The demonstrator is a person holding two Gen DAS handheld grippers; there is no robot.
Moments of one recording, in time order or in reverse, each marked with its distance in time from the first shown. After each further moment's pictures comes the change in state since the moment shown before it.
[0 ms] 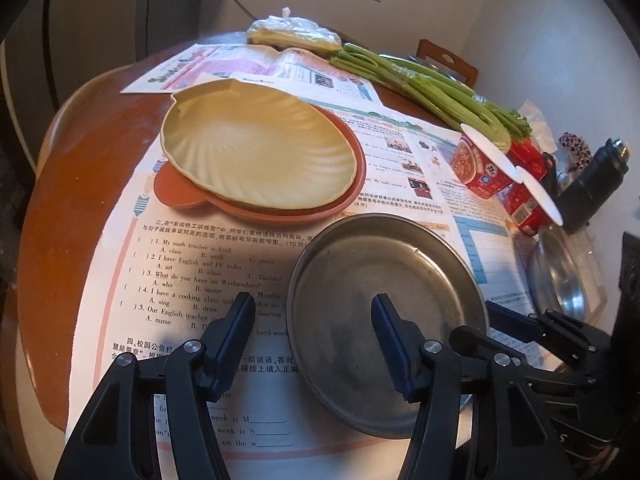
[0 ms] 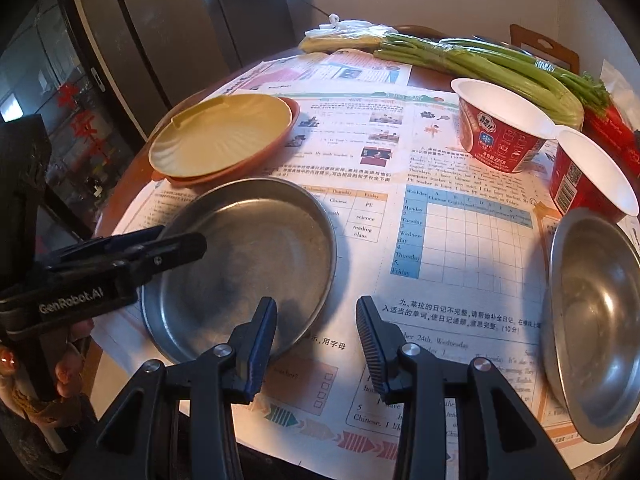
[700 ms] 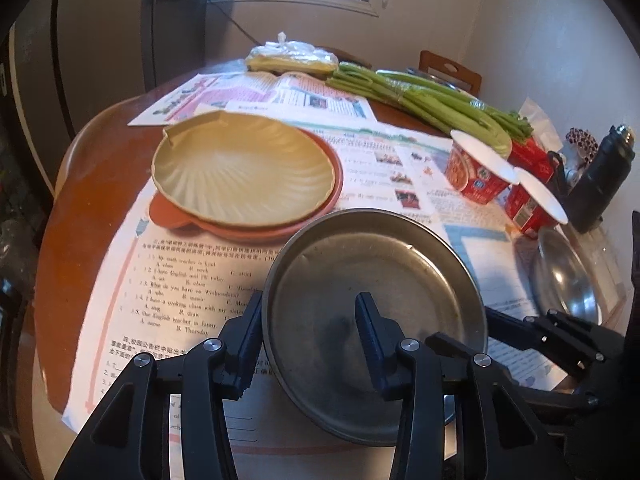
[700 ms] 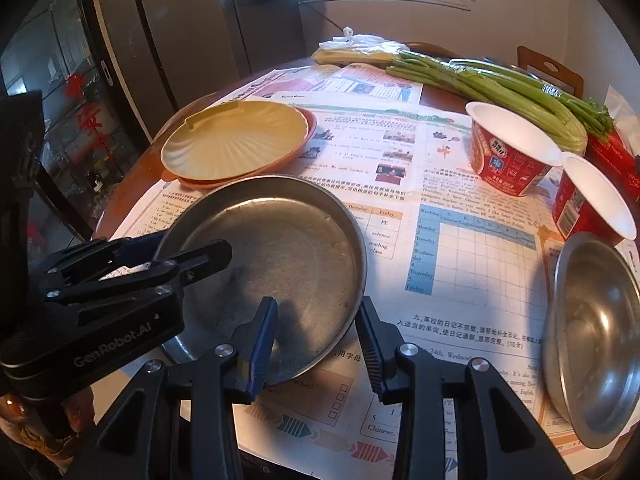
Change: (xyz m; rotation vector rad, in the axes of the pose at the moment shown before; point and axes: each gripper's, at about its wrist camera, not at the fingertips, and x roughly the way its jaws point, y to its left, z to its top) left arm -0.014 -0.028 -0.003 0.036 -0.087 0.073; right arm -0.004 0.012 0.002 -0.043 -0.039 -0.020
